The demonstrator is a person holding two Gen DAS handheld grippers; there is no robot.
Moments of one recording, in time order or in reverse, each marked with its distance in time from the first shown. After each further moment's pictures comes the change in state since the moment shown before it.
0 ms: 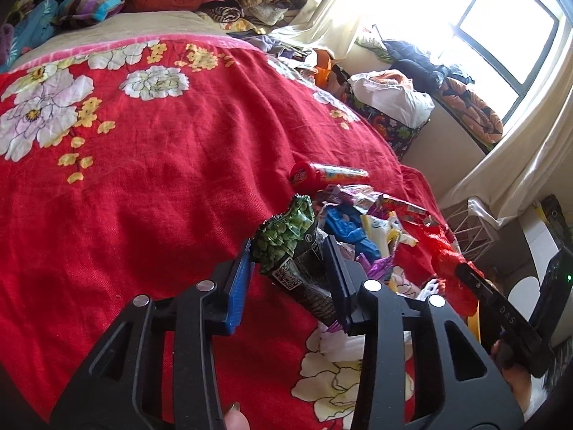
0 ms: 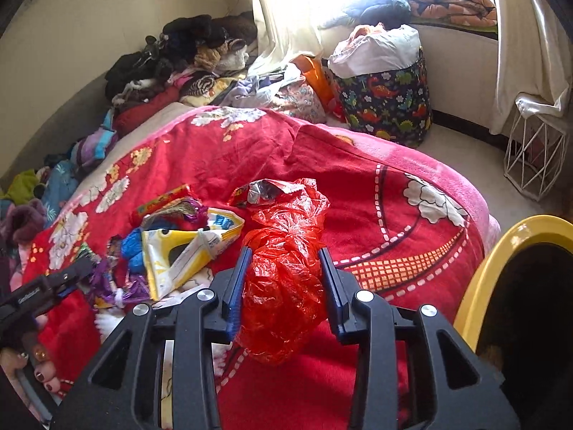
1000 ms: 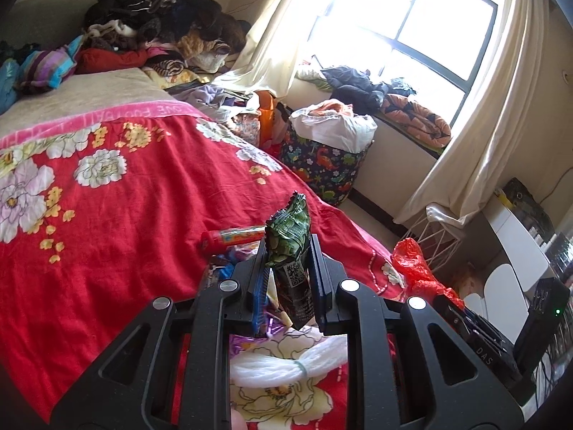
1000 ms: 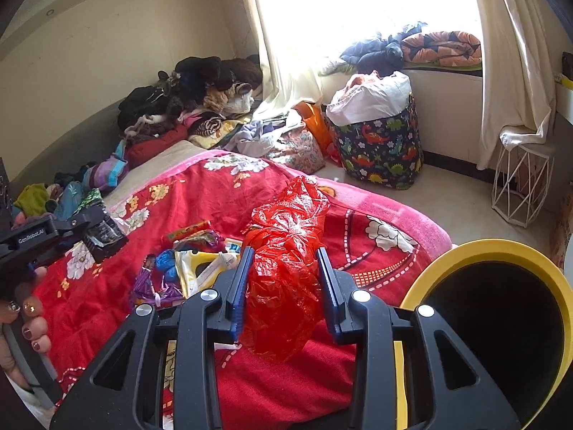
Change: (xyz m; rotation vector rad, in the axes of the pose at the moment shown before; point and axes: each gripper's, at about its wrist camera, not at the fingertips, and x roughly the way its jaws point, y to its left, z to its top) left arm -0.054 -0.079 0.022 0.166 -0.153 -0.137; right arm -0.092 -0.008 -0.004 -0.027 -0.179 -0.003
